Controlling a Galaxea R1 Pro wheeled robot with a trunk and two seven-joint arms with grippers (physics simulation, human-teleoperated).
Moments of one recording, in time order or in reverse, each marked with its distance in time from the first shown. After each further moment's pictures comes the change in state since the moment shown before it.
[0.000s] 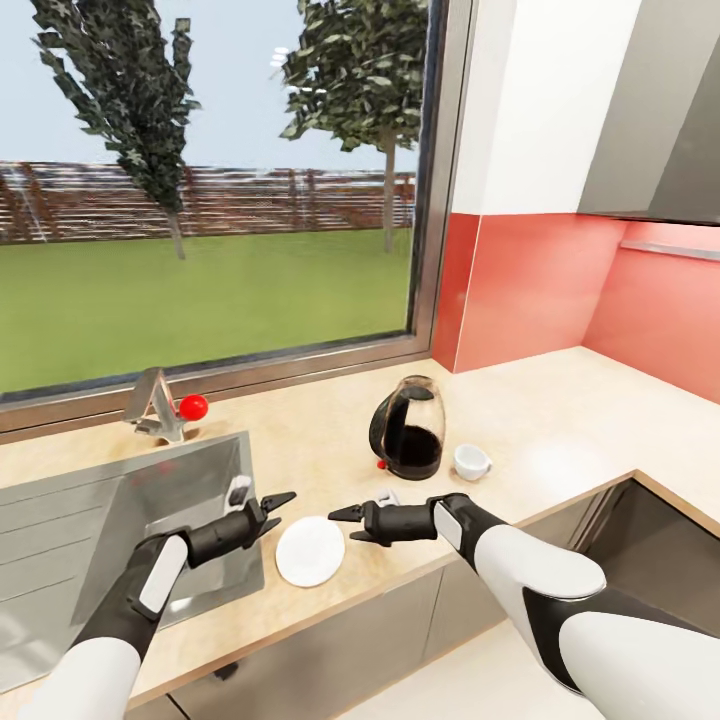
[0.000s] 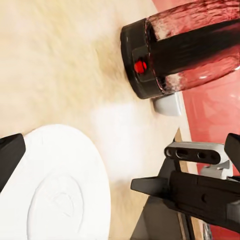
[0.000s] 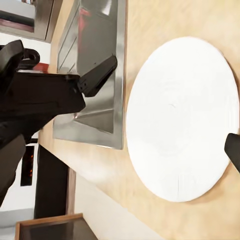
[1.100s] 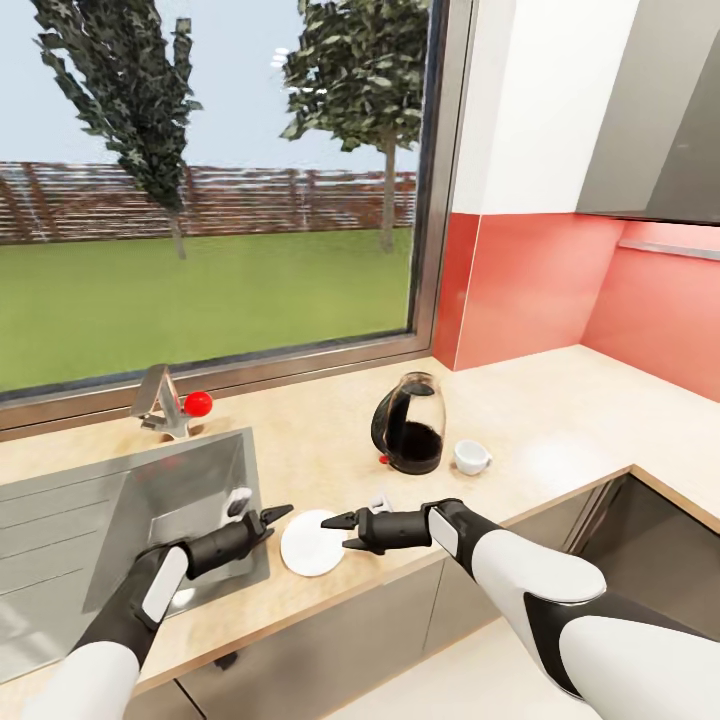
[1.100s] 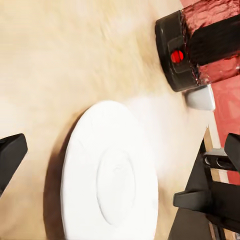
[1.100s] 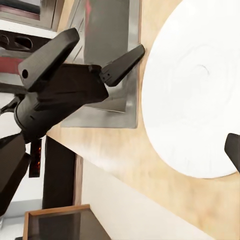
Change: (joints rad) left arm 0.000 0.009 0.000 0.076 -0.072 -0.107 0.009; right arm 0.012 0.000 0.002 0.042 0.000 0.000 0.000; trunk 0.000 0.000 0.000
